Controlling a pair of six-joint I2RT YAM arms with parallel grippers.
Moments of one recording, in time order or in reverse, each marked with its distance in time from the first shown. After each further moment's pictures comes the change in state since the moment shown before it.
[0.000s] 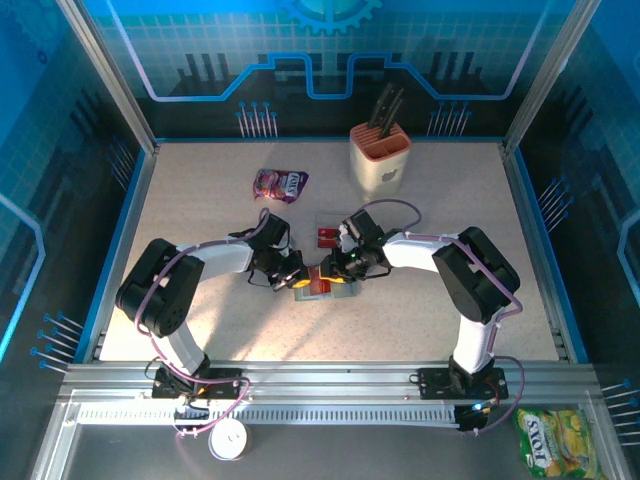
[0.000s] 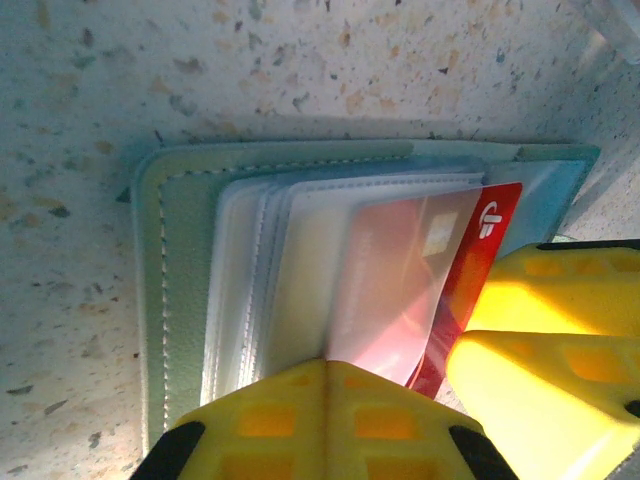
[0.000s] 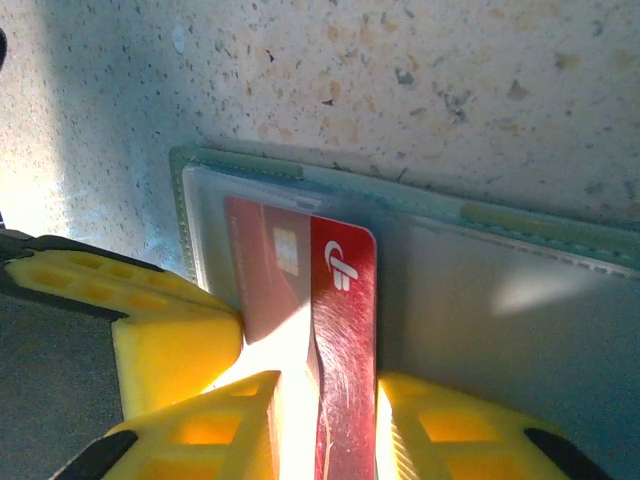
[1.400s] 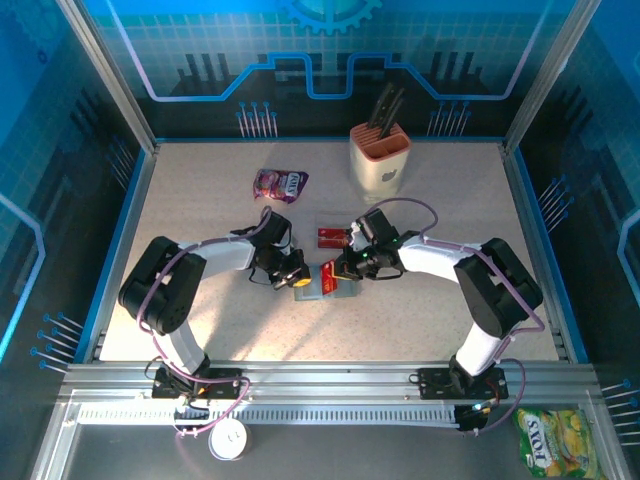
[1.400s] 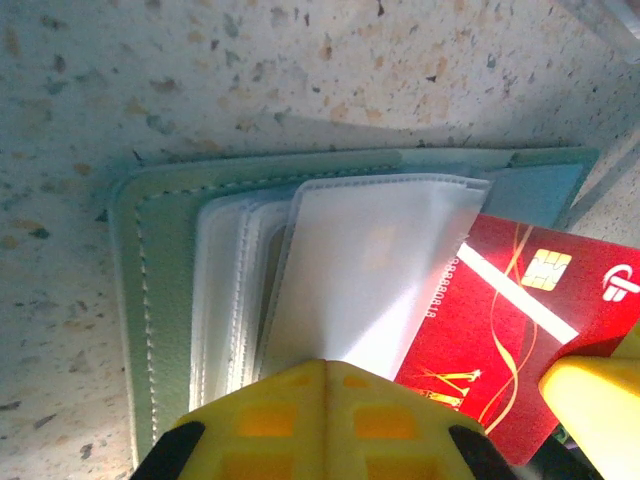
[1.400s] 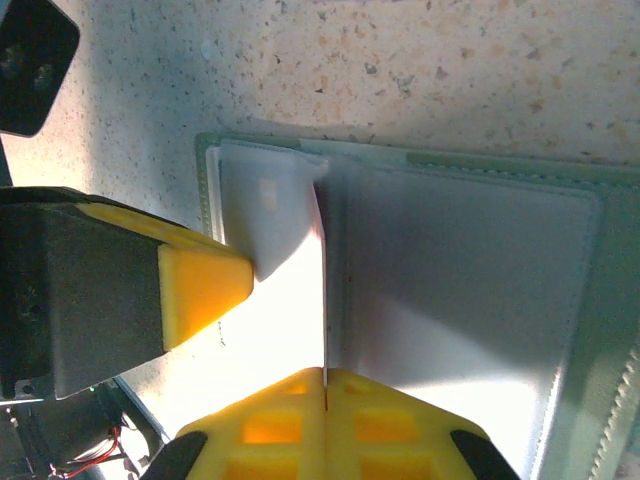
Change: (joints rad) left arm -0.001 0.019 0.034 -0.032 -0.001 0.024; right arm -0.042 -0.140 -0.079 -0.032 0.017 -0.026
